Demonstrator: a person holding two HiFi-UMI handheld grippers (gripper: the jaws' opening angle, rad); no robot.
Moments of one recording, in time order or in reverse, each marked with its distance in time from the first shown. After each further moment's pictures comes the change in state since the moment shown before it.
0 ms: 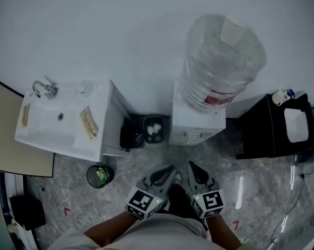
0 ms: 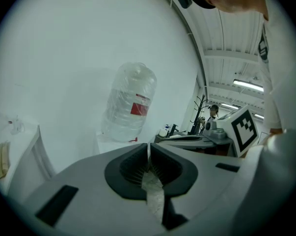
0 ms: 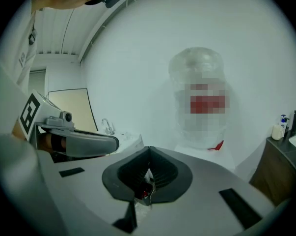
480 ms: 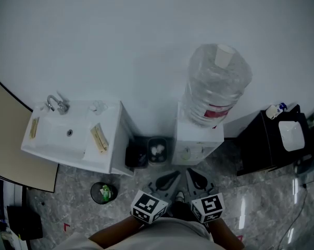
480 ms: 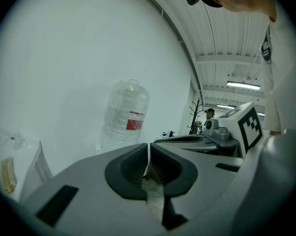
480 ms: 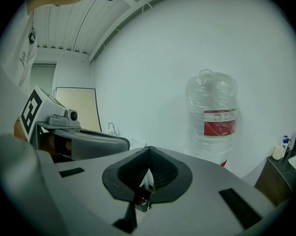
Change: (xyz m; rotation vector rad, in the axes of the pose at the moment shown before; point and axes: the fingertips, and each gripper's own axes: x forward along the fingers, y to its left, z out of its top) left arm -0.040 -0.022 0.046 0.058 -0.082 -0.016; right arm -0.022 0.053 0.051 -0.113 -0.063 0.017
